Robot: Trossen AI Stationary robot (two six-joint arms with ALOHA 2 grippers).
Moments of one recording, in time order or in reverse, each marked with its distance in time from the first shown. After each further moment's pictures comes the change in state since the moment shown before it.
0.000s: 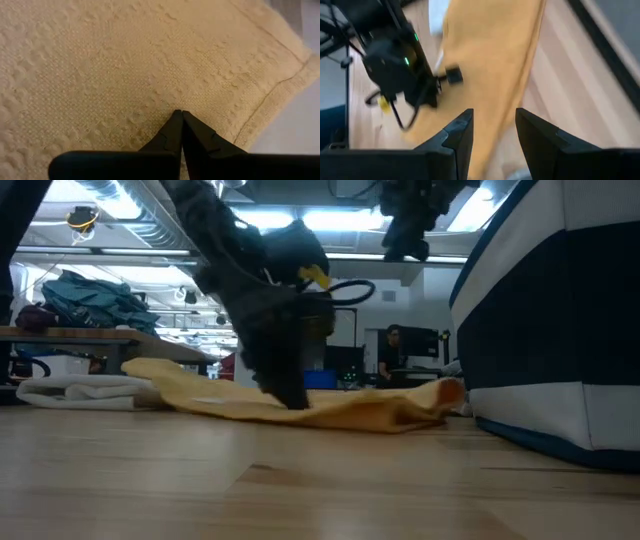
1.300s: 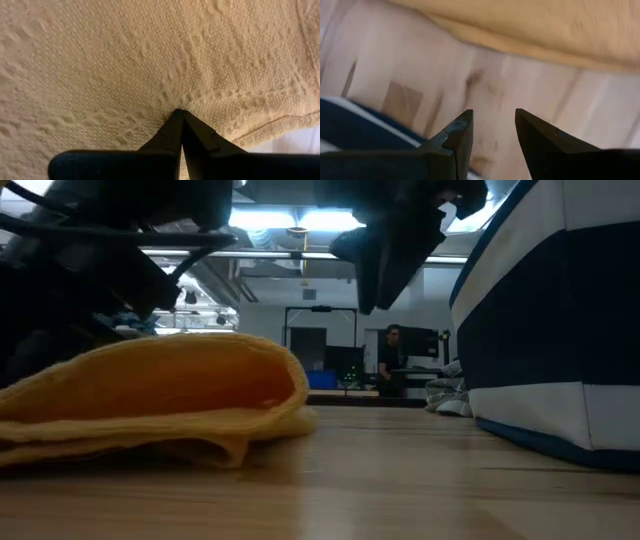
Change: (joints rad) left arm -0.471 -0.071 -0.003 -0.554 0.023 0.046; right arm 0.774 0.356 0.000 0.028 0.478 -0.159
